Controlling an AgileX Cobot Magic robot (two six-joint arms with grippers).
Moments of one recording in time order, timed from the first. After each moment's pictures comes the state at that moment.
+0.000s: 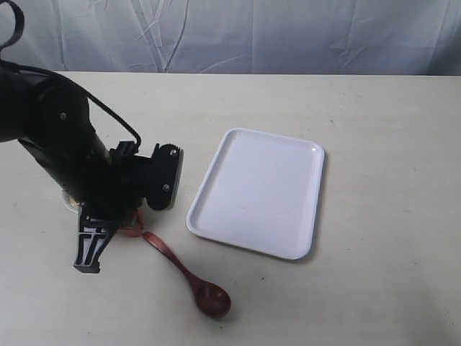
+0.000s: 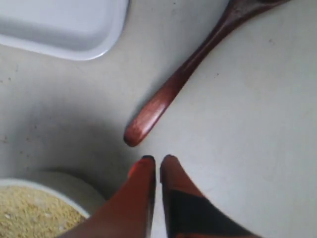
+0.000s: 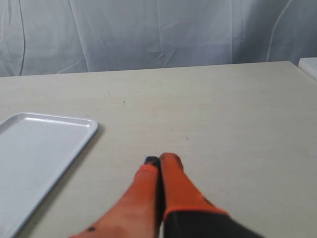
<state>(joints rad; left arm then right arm) -0.58 1.64 -0.90 -0.15 0.73 1.22 0.02 0.01 0.00 0.00 0.32 0.00</state>
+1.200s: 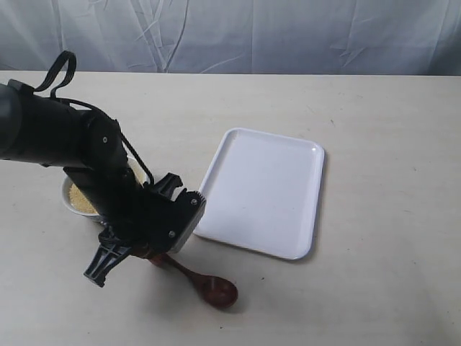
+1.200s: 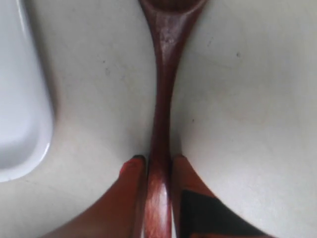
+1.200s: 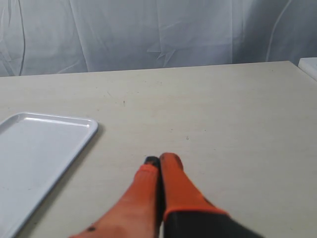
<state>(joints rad) -0.58 1.83 -0.91 -0.39 0.64 1.81 0.02 0.01 0.00 0.00 0.32 0.00</state>
